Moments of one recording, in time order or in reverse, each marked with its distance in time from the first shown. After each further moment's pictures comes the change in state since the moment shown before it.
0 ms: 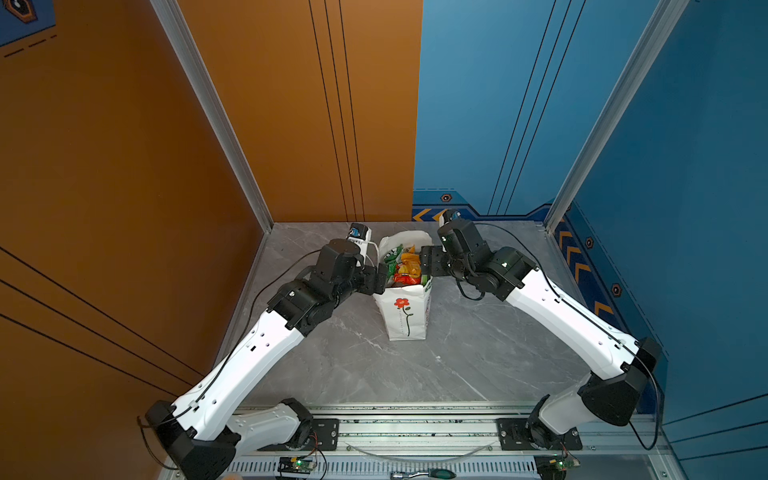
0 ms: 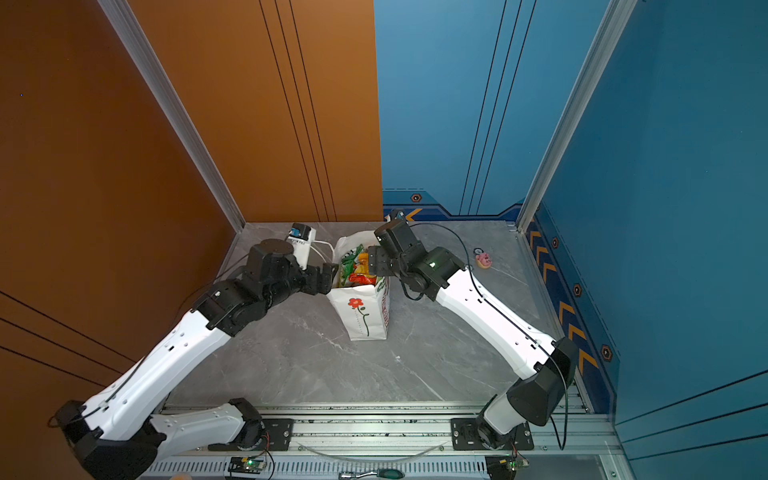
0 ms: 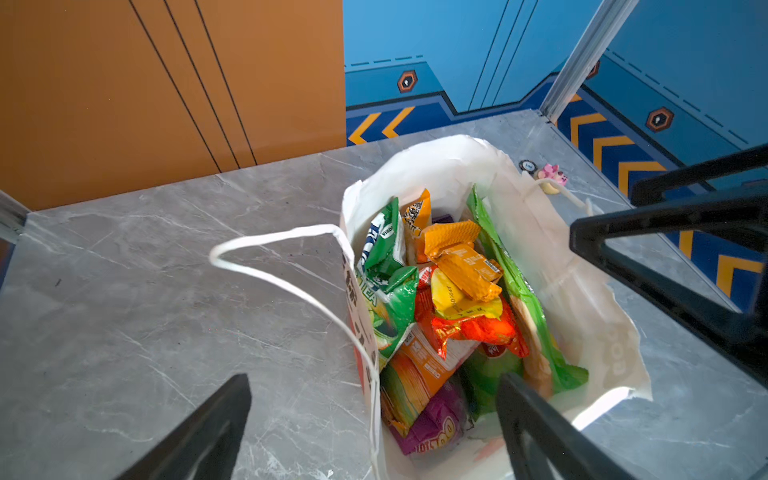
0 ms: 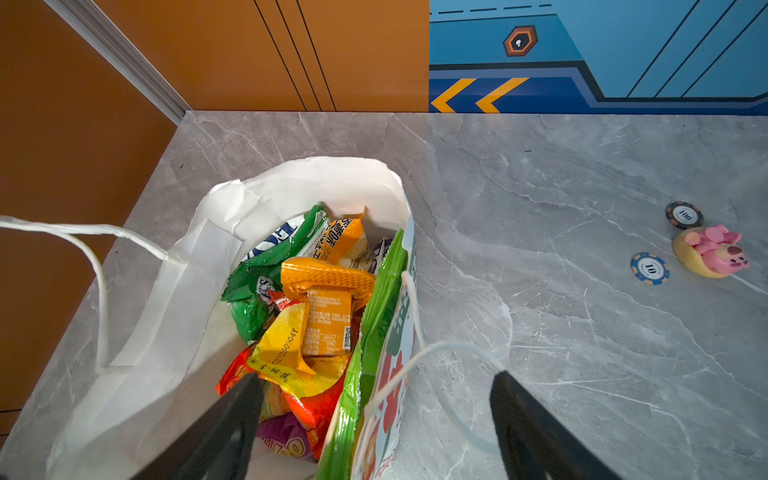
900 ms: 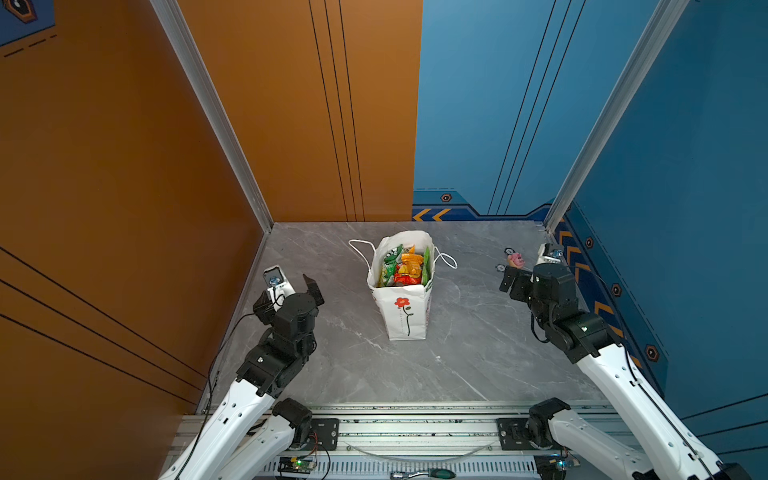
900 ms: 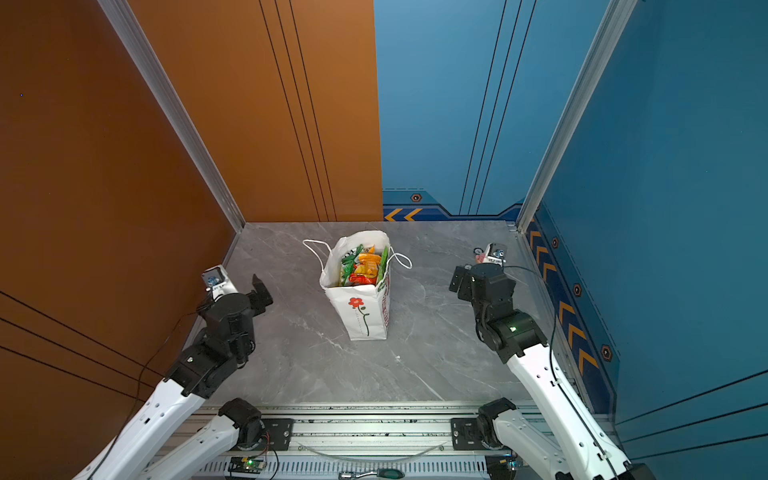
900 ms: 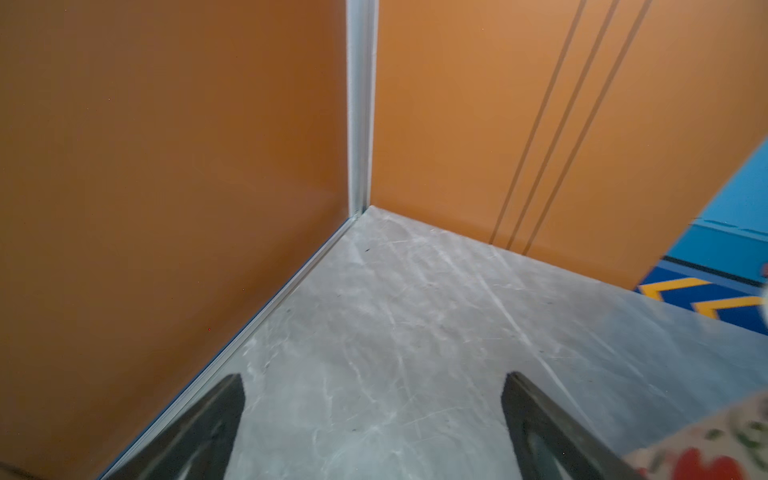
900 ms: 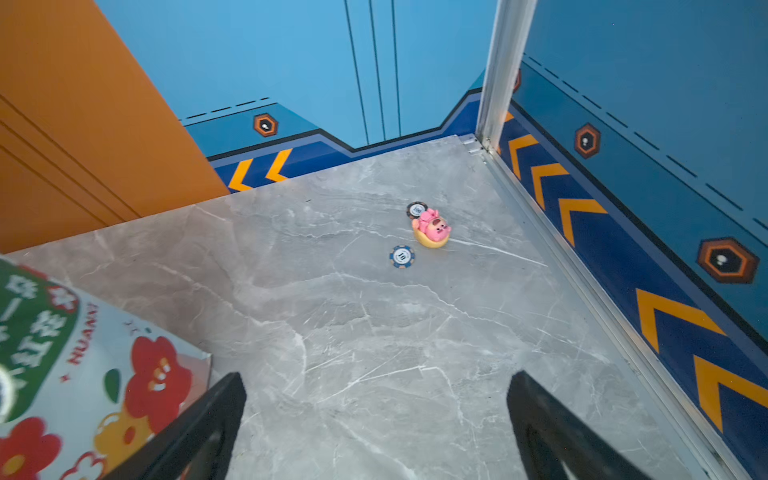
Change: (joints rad) left arm 0.180 -0.440 -0.632 0.317 -0.701 -0.142; right arm -0.443 -0.645 -0.775 0.320 0.133 -0.121
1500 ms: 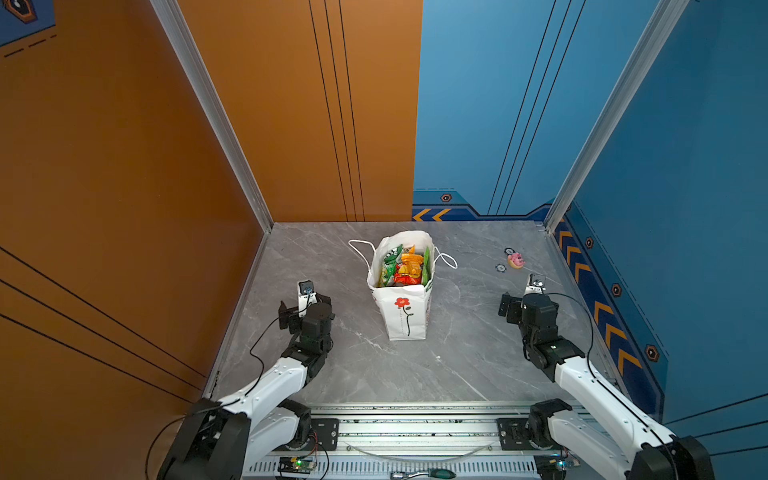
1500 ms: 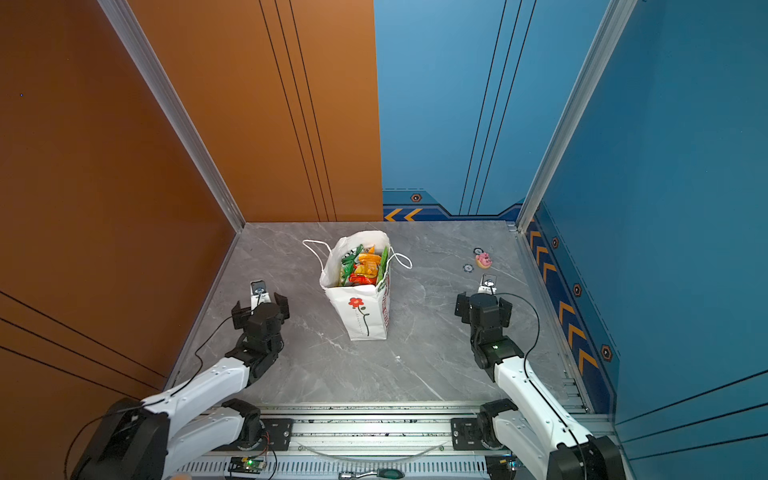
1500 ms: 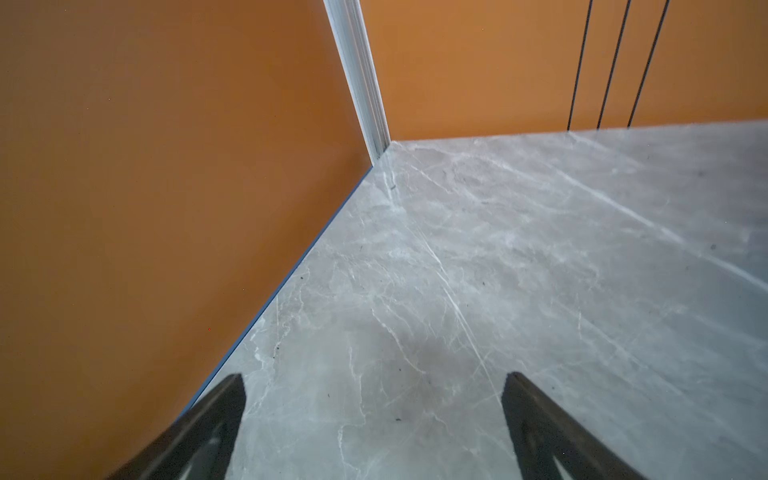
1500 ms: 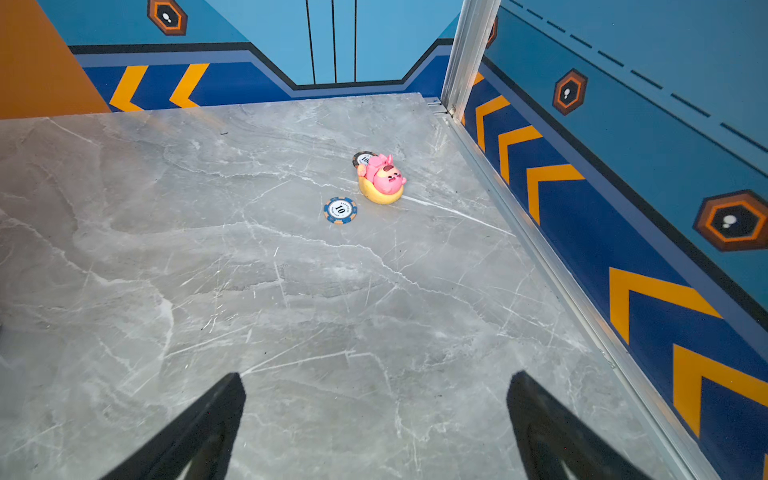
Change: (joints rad) left arm 0.140 0.461 -0.370 0.819 0.116 0.366; right arm -0.092 0.061 -0.460 0.536 0.023 -0.217
